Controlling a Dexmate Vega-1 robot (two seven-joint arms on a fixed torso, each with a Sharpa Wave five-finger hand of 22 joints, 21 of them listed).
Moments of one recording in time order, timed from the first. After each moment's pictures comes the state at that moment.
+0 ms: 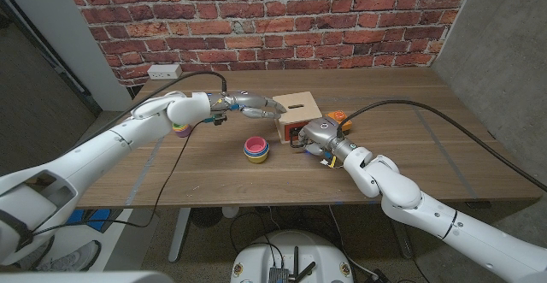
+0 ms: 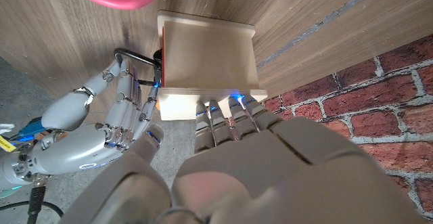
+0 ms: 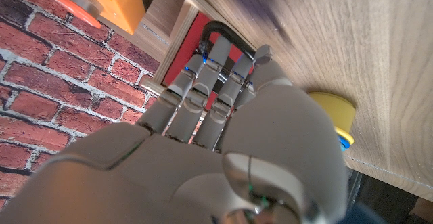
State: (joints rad) left arm 0.51 0.84 0.67 -1.53 0.47 -0.51 -0.30; left_hand 0.00 0.07 0.62 0.13 0.19 0.25 -0.06 0.20 0.17 0.22 -0.11 0.20 0.17 0.19 -0.04 0.18 0.16 0.09 -0.04 0.19 0.16; right arm -0.96 -0.79 -0.75 -2.02 -1.09 -0.30 0.07; right_hand 0.99 0.11 0.30 -0.16 0.17 0.98 -0.20 0.38 0.19 1.08 -0.21 0.20 0.24 1.06 -0.18 0.27 0.45 0.71 -0.07 0.27 0.19
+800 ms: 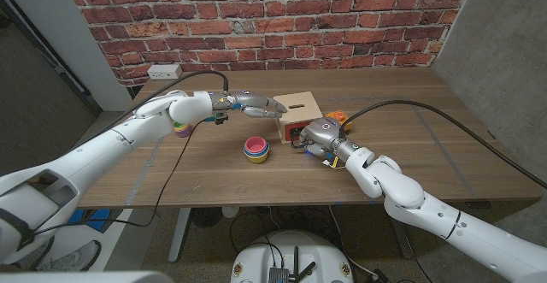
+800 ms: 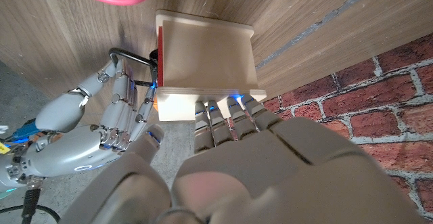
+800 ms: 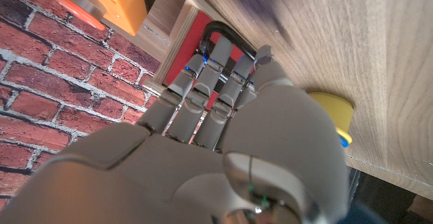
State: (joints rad) left arm 0.51 0.84 0.68 -1.54 0.47 -0.49 -0.33; left_hand 0.00 0.07 0.63 0.13 0.19 0.28 -0.06 0.20 0.17 0.25 -0.12 0.20 0.17 0.22 -0.04 0.18 0.16 0.10 -0.04 0.19 0.16; right arm -0.96 -0.80 -0.74 -2.02 -1.08 -0.28 0.05; right_hand 0.98 0.11 0.31 -0.16 0.17 0.99 -0.19 0.38 0.19 1.11 -0.21 0.20 0.24 1.08 -0.19 0.27 0.47 0.71 -0.07 0.27 0.19
